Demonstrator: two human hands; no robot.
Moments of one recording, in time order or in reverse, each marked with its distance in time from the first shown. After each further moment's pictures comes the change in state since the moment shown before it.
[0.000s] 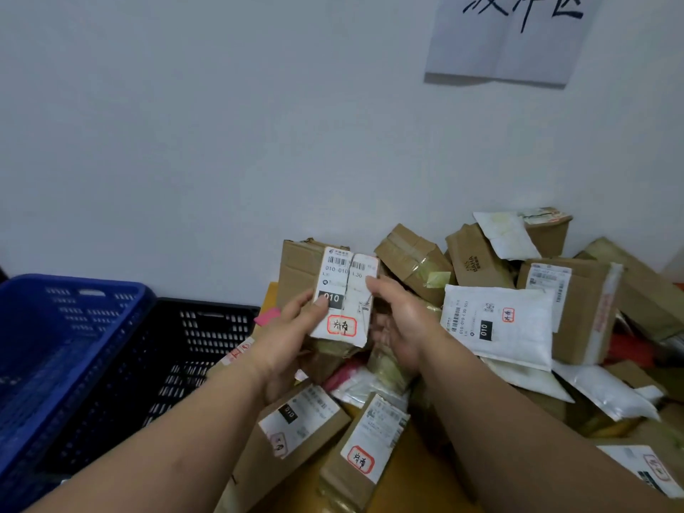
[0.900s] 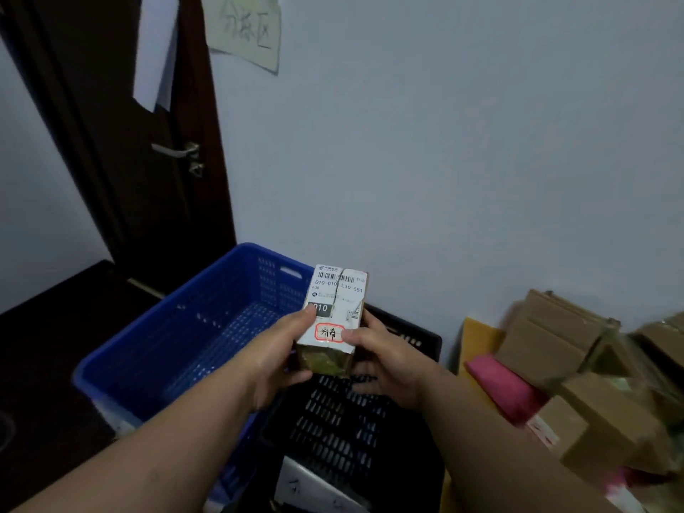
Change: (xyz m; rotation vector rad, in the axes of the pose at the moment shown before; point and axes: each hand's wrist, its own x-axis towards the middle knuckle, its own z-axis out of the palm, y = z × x) left_hand -0.096 0.053 -0.407 -0.077 0.425 -0.108; right_hand 0.054 0.089 0.420 -0.371 -0.652 0.202
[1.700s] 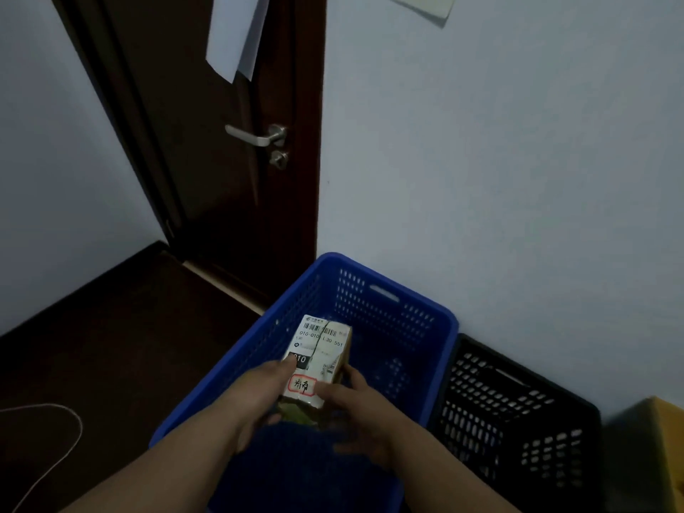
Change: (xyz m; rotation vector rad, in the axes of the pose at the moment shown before) left_hand 0.178 0.026 -0.289 0.109 0.239 -0.240; right_hand 0.298 -0.011 0.185 0.055 -0.058 0.367
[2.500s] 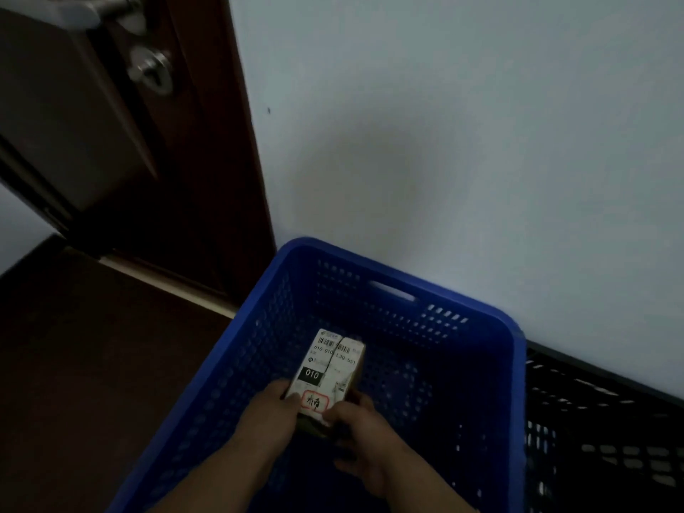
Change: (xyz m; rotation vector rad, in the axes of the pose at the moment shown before) left_hand 0.295 -0.013 0.038 0.402 -0.031 0.006; right_hand 0.260 0.009 -0.064 0.357 0.231 0.243
